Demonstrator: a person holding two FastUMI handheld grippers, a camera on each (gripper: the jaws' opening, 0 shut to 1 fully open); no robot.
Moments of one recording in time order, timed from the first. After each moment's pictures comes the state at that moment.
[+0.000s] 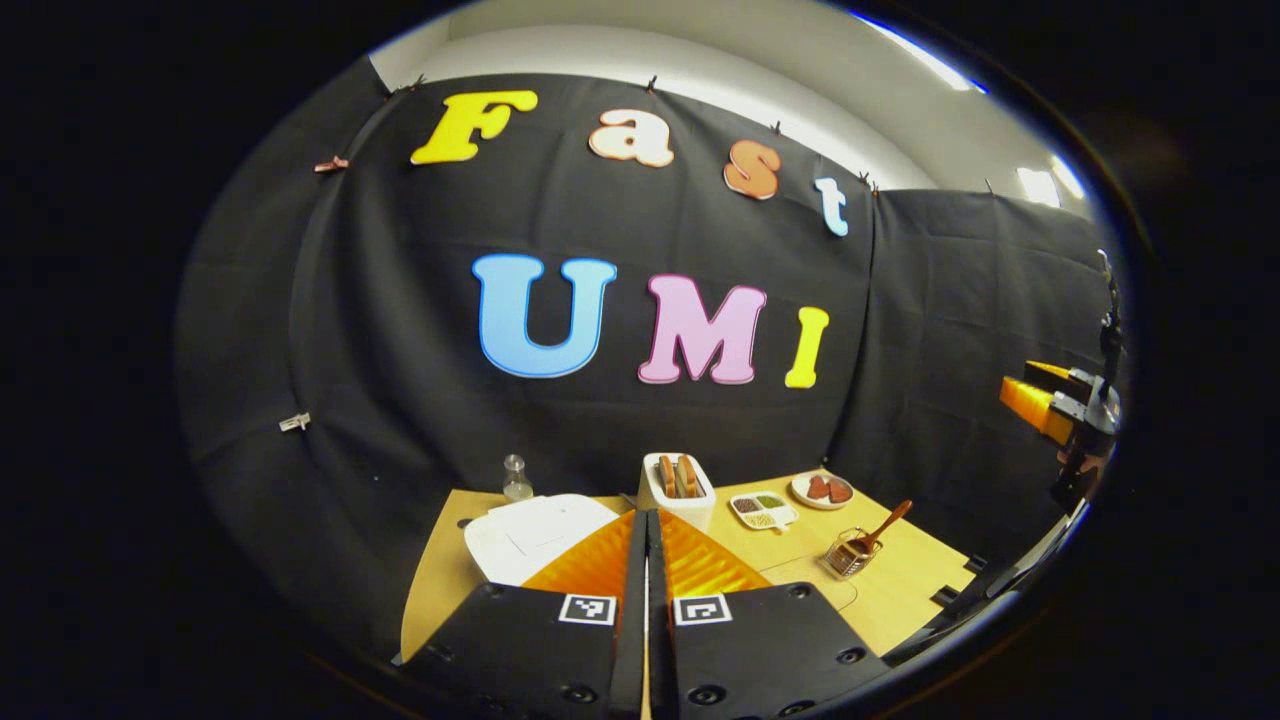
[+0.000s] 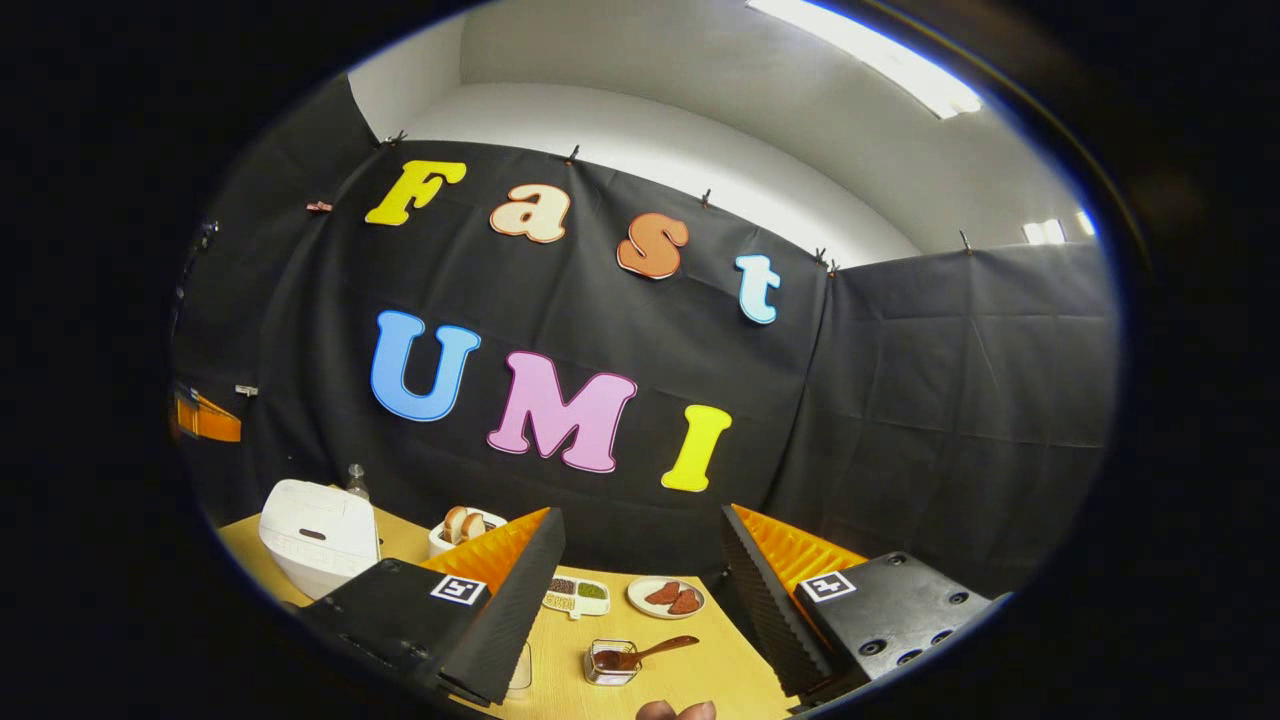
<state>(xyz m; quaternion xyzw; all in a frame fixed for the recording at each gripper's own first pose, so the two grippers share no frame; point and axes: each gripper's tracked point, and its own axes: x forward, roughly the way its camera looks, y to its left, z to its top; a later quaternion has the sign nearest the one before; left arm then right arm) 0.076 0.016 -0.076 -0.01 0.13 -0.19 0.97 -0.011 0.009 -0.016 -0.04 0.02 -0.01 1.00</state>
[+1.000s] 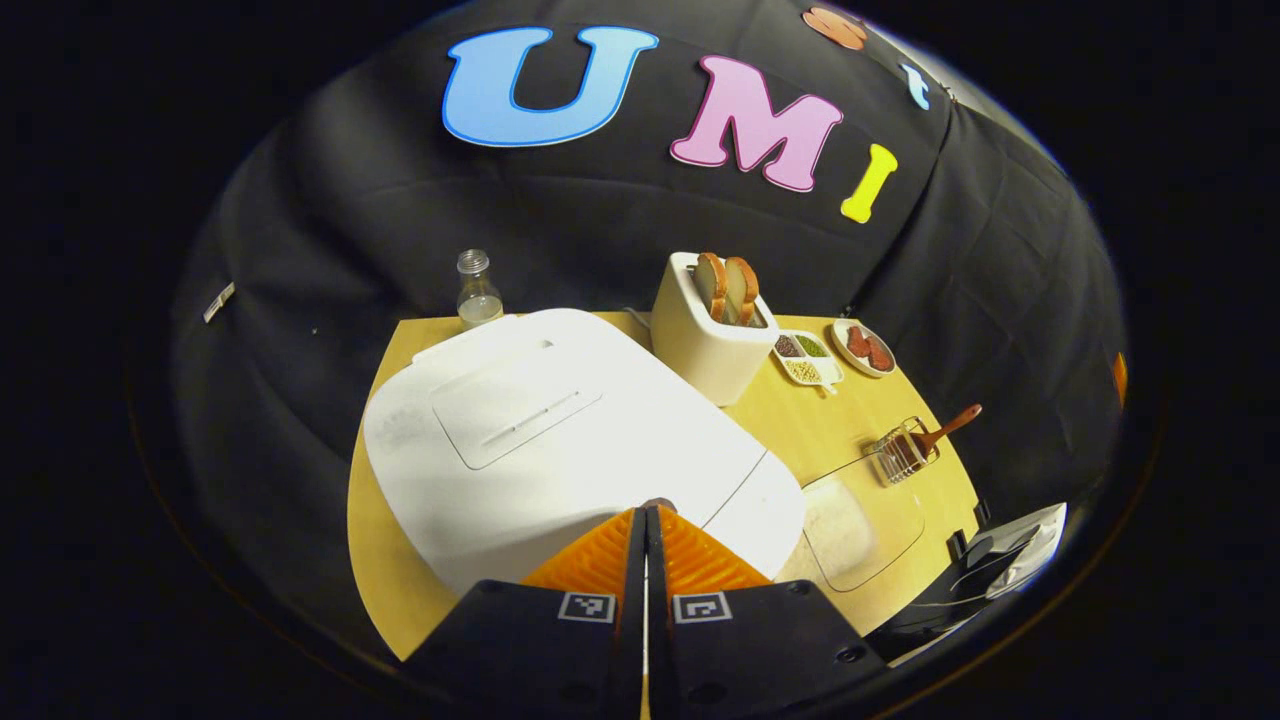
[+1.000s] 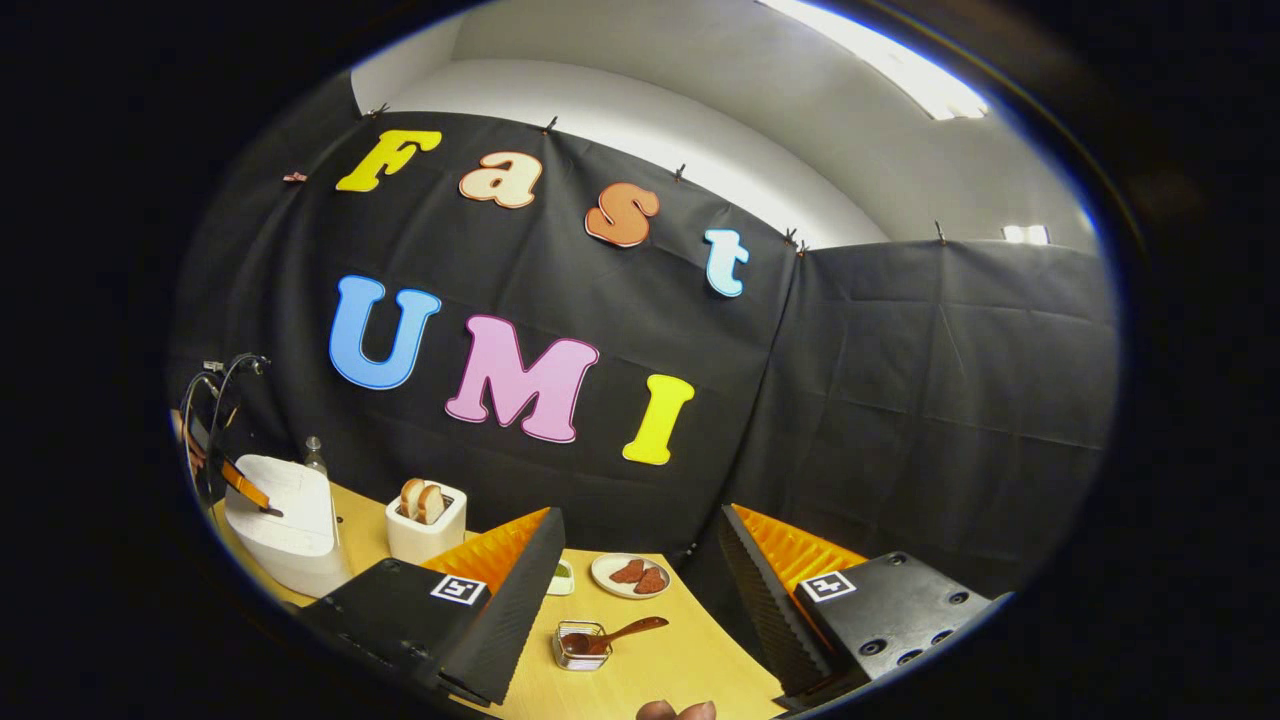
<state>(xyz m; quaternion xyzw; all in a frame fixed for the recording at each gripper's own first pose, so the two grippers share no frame) 0.190 0.011 -0.264 0.00 0.41 -0.19 0.89 -0.007 -0.018 -0.051 -0.06 0.05 -0.07 0.99</state>
